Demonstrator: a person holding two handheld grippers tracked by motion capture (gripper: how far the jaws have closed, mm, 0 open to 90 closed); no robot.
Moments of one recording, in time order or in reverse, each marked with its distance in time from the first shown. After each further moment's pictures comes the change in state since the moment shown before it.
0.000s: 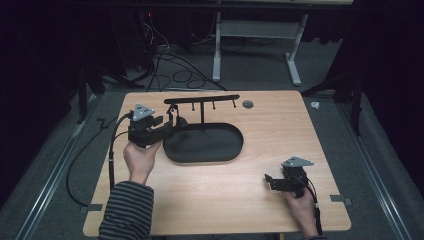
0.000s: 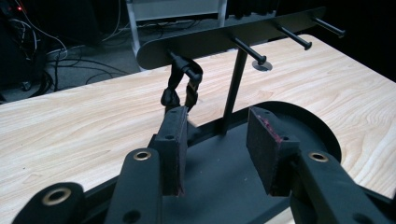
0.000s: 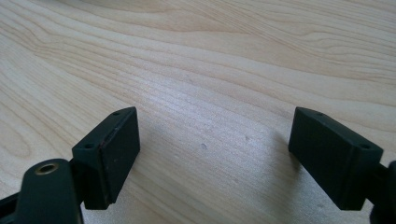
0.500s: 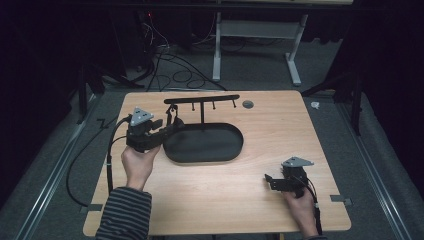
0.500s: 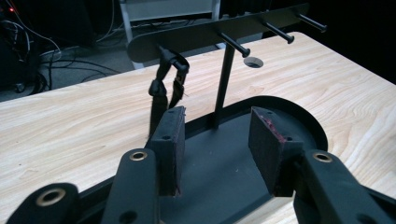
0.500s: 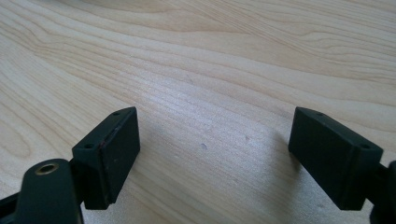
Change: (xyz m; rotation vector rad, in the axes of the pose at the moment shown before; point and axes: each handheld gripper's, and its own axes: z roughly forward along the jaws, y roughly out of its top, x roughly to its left) left arm -0.006 -0.006 -0.011 -0.001 -0.024 0.010; right arm 0.000 0.000 0.000 0.000 0.000 0.001
